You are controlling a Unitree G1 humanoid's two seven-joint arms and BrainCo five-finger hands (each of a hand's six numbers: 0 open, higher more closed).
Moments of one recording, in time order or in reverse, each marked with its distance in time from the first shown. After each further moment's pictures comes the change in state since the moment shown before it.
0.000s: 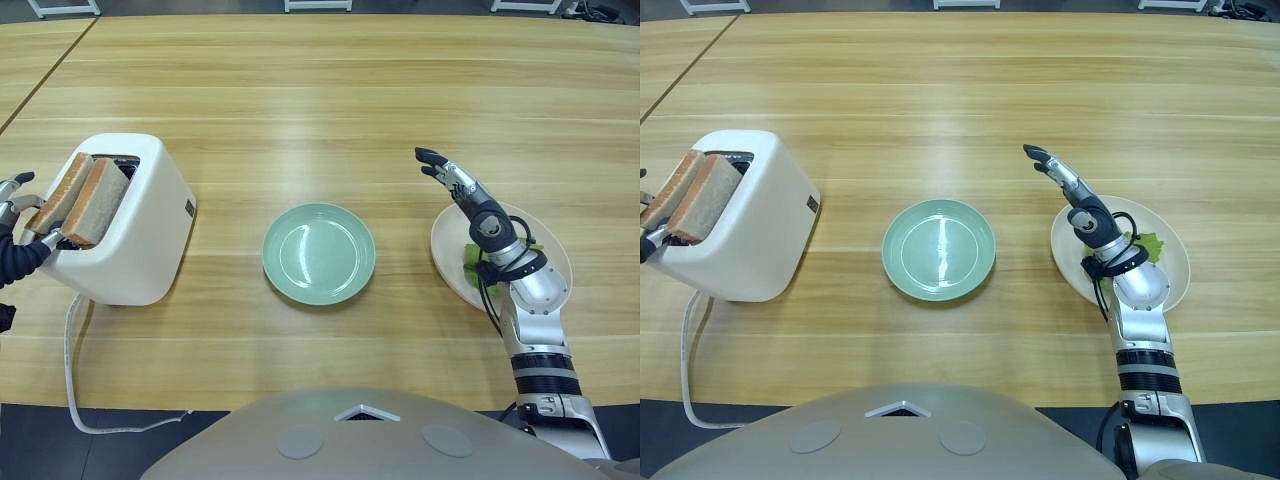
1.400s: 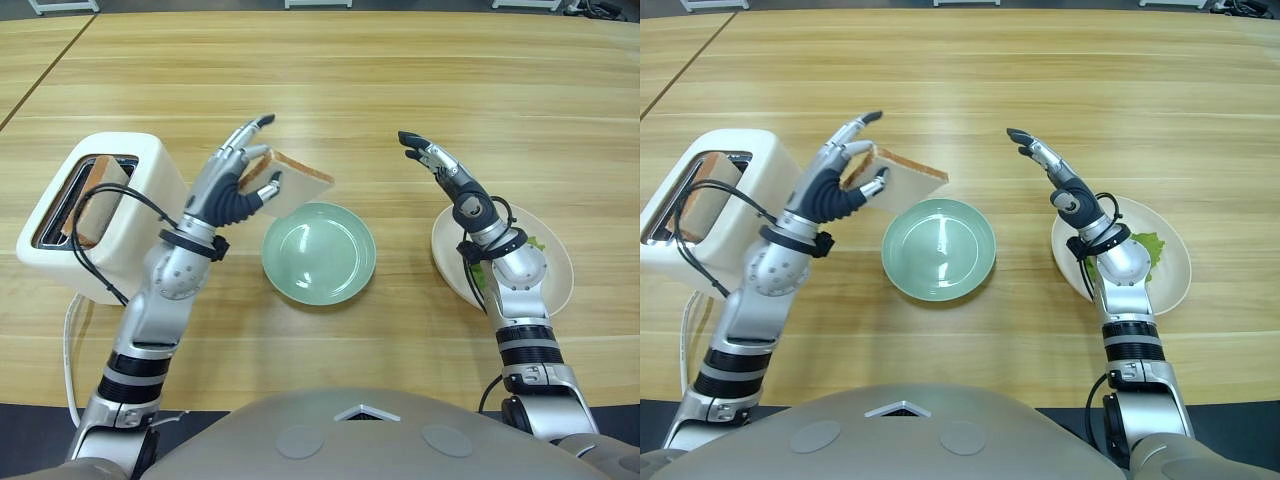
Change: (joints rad) left arm -0.470 -0.280 -0.829 0.023 0.086 -0.078 0.205; right arm -0.151 0.019 0.056 0.124 -0.022 -0.043 0.000
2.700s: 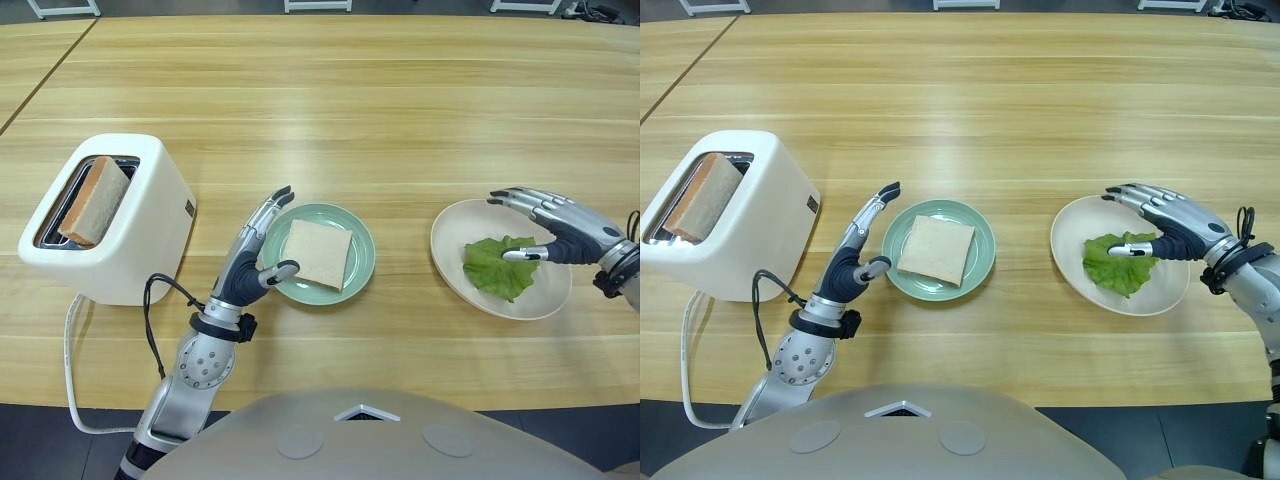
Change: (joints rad) left arm 0.417 -0.107 -0.134 -0.123 -0.271 -0.115 0.099; right arm 0.241 -0.627 -0.196 0.164 -0.856 -0.096 -0.375
